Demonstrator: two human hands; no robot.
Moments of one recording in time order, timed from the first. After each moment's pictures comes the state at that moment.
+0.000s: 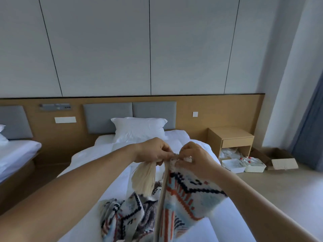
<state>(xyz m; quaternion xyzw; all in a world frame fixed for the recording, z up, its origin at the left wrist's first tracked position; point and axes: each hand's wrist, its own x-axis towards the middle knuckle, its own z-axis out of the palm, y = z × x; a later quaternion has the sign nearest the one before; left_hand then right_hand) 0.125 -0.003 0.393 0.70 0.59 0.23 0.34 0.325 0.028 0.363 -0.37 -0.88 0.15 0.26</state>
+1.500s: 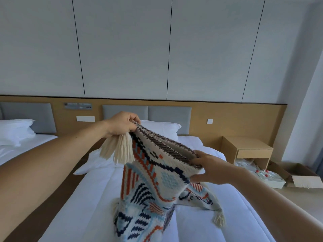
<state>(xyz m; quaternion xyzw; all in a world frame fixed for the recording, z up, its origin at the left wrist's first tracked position) 0.004 -0.071 0.462 0.59 0.71 0.36 0.13 0.309 0.033 0.373 -0.30 -0.95 0.05 0.05</state>
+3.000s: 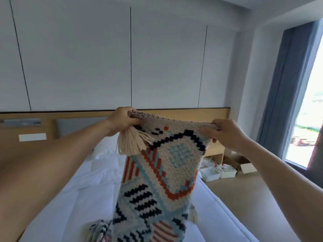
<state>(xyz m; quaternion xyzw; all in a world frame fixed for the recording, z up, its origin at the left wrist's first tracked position) 0.022 -0.026 0.500 0.65 0.56 0.47 0.20 0.365 -0.030 0.487 -0.50 -0.77 0.10 0.38</state>
